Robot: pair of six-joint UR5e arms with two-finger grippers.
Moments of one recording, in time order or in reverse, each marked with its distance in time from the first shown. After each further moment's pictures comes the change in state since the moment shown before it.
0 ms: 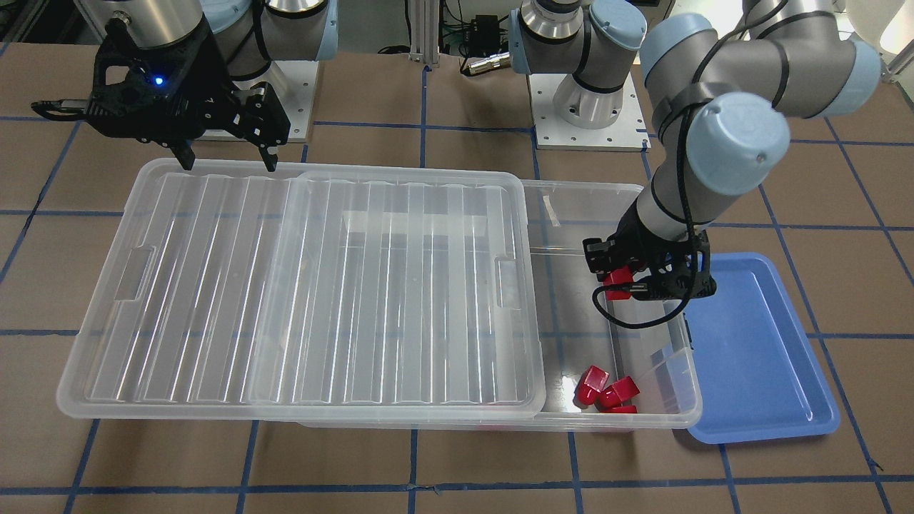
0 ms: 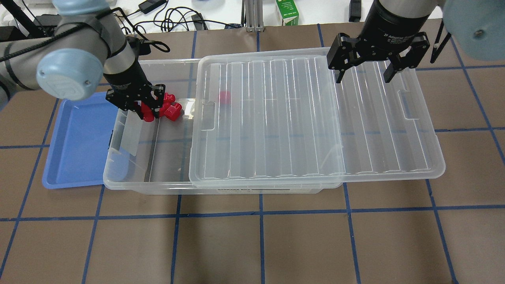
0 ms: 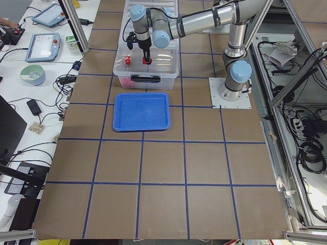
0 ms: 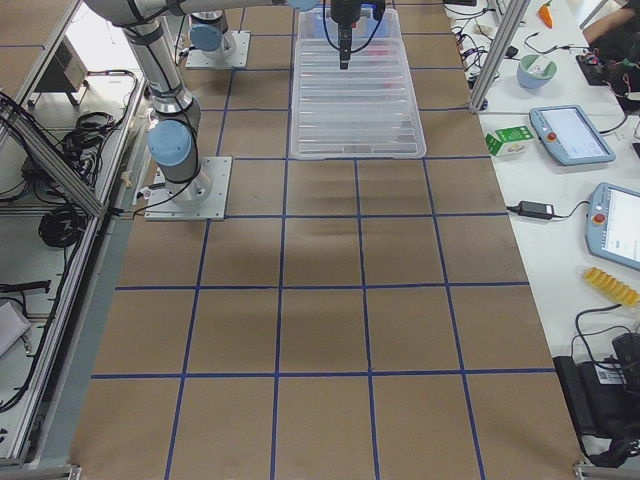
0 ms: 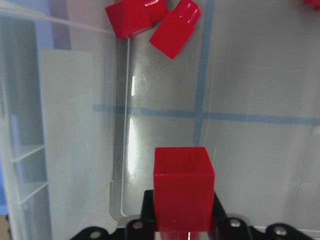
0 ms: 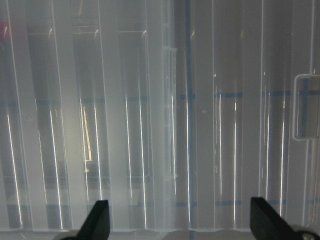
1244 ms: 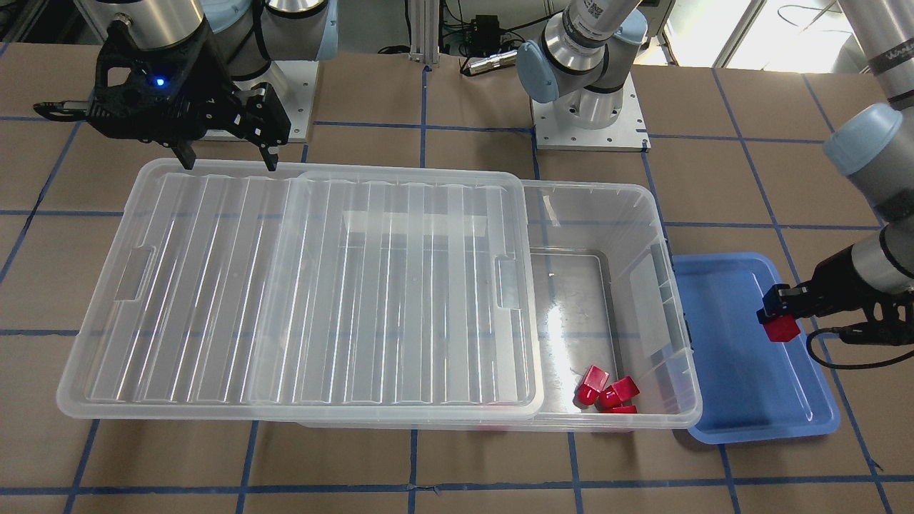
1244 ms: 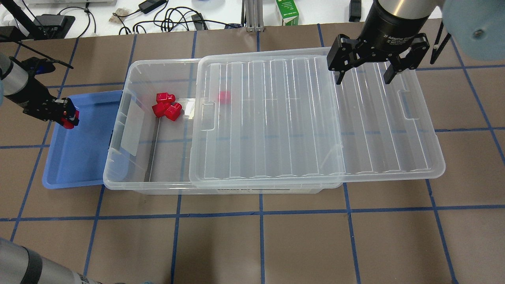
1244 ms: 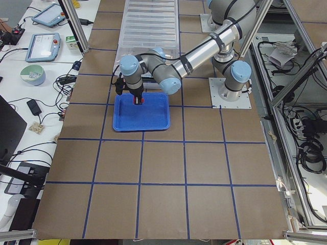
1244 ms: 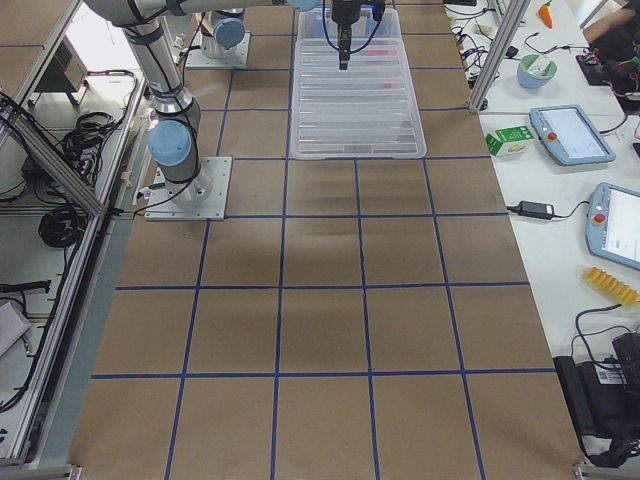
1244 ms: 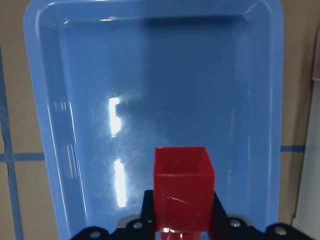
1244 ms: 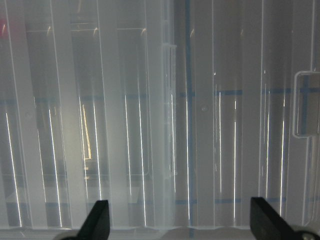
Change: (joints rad) left arm 0.489 -0.201 -0.061 0.252 -0.088 0.531; right arm 0.002 0.000 0.002 0.006 0.000 0.000
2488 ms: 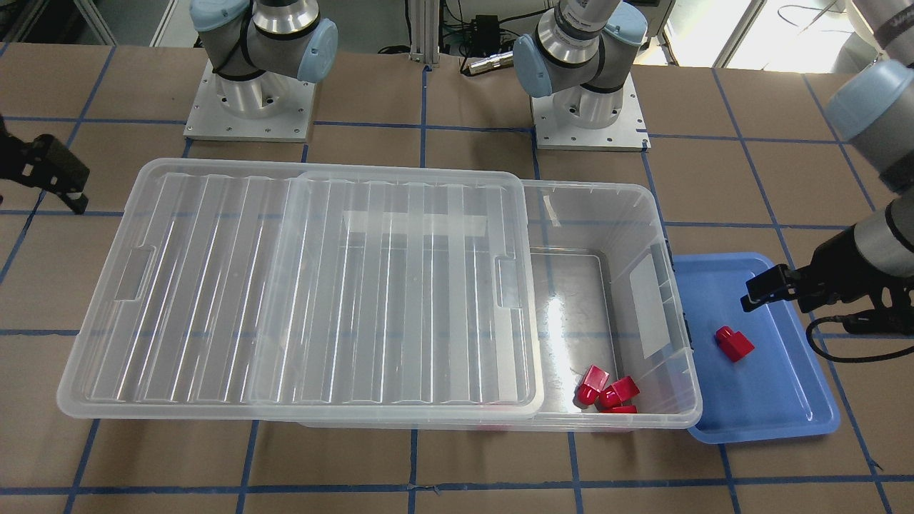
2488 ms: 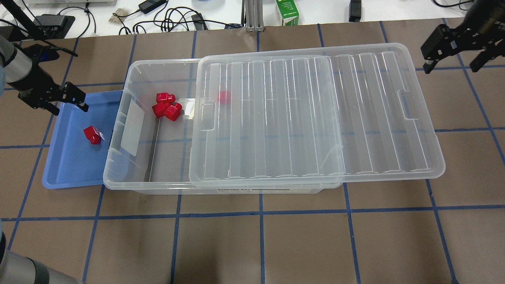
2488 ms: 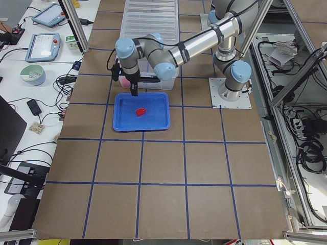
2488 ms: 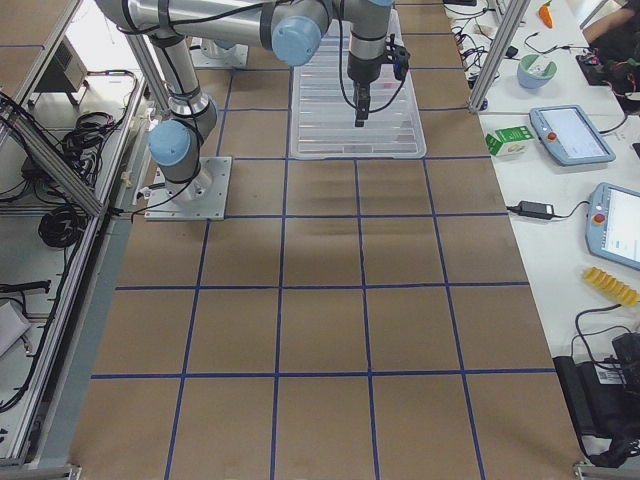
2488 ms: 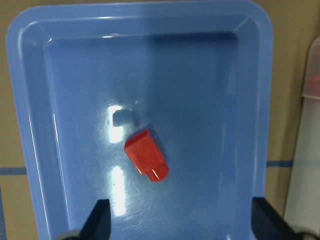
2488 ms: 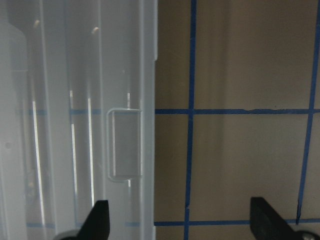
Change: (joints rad) left arm -0.146 0.110 0.177 -0.259 0.015 -0.152; right arm -0.415 0.078 0.033 -0.079 -0.060 -0.457
